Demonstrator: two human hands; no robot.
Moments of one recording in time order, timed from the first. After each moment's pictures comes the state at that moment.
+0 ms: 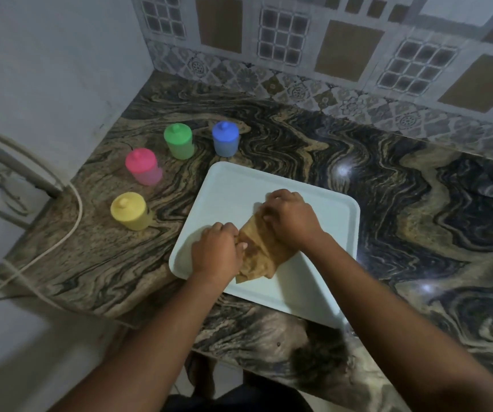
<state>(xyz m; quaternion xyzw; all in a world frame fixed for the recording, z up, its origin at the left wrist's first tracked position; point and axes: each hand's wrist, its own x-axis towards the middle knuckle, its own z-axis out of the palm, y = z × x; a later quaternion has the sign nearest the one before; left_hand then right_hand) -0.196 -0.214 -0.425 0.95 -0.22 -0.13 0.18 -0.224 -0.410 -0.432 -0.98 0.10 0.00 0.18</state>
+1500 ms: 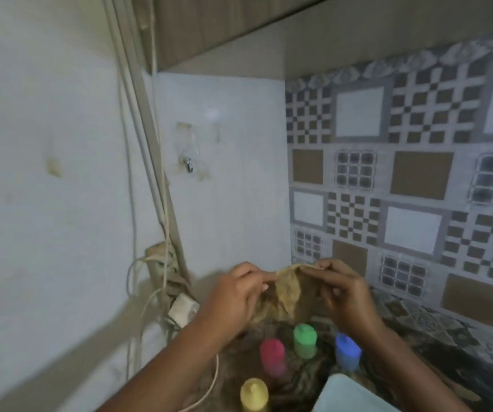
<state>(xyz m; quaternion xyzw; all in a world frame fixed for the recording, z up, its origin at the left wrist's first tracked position) -0.081 -0.086 -0.150 0.85 -0.36 0.27 0.27 -0.074 -0.331 -0.197 -0.79 -0.23 -0.39 0.41</state>
